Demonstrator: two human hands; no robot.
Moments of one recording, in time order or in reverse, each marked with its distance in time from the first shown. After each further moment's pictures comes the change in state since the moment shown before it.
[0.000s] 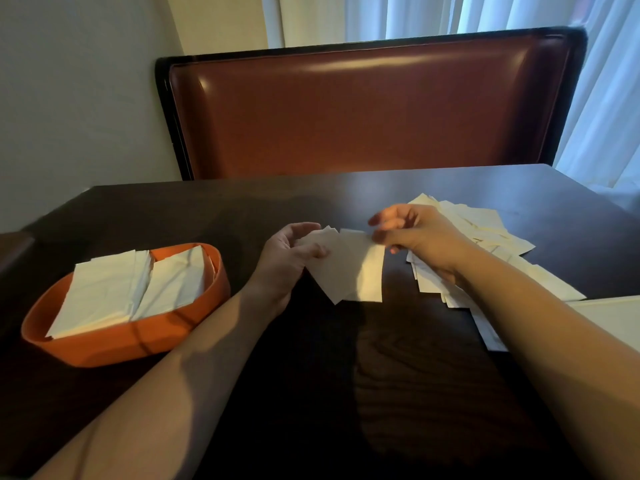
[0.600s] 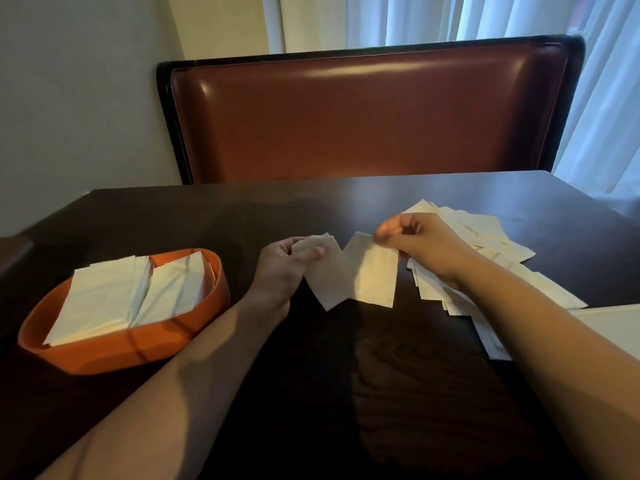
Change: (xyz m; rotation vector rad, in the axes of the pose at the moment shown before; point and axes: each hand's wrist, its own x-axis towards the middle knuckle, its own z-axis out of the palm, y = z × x) left_hand -0.002 -0.002 0.001 0.011 0.110 0.003; right_hand 0.004 0.004 -0.003 -0.182 0.047 0.018
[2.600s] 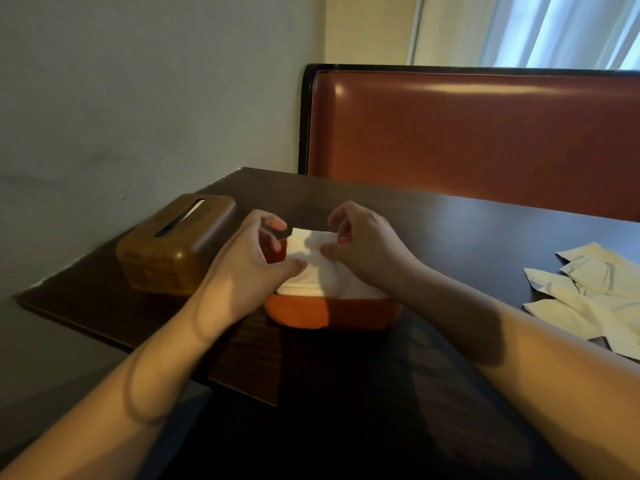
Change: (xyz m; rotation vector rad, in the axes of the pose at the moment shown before) left_hand -0.094 0.058 -0.241 0.759 0.304 0.318; right_hand -0.001 -0.160 0.250 -0.355 -0.241 -0.344
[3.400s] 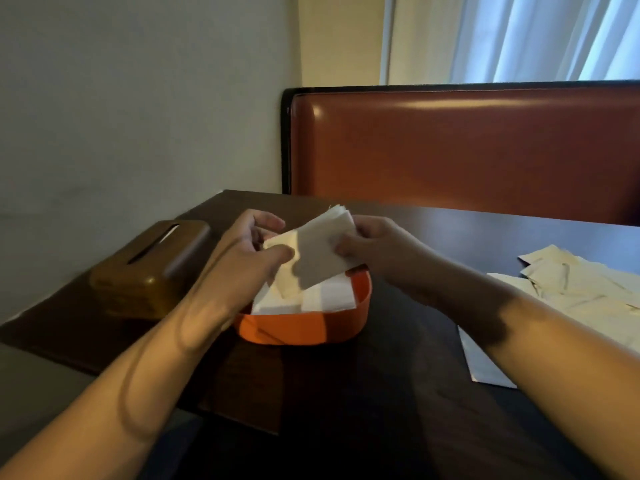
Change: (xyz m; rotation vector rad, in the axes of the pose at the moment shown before) left_hand 0.002 0.059 0.014 -0.278 -0.012 -0.065; right_hand -0.038 0.008 -0.068 0.431 -0.155 0.086
